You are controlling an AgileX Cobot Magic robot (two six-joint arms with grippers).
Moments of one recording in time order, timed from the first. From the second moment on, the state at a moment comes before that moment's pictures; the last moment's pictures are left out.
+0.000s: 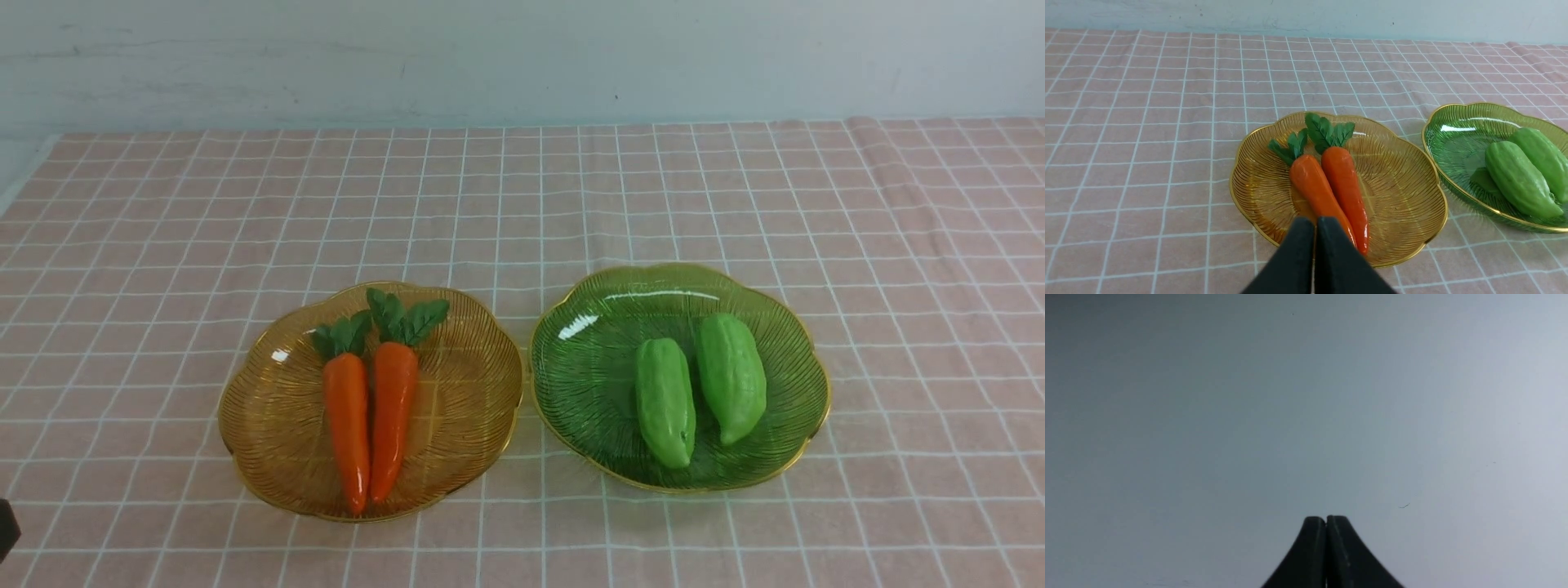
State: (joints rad) right arm 0.40 -0.01 -0.36 -0.01 -0.03 0.04; left arm -0.22 0.17 -0.43 -0.04 0.64 -0.15
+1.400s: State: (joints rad) right arm 0.40 -0.01 -0.36 -0.01 -0.02 0.04; left arm -0.08 -0.01 0.03 0.01 0.38 0.11
